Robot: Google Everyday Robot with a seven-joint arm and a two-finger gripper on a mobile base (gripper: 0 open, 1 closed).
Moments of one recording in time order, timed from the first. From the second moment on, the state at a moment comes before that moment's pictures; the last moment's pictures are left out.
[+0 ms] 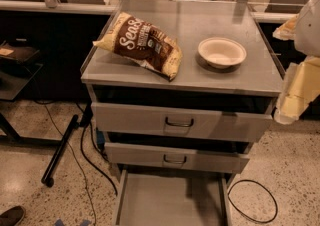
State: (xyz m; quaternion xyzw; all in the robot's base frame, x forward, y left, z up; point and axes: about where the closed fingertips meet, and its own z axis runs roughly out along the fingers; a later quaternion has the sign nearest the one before) arm 0.438 -0.217 0.976 -0.60 0.78 -0.03 0.16
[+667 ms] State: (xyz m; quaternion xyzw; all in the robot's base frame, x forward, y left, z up) arm 0.457 -0.209 0.976 -0.58 0.80 -0.04 0.18
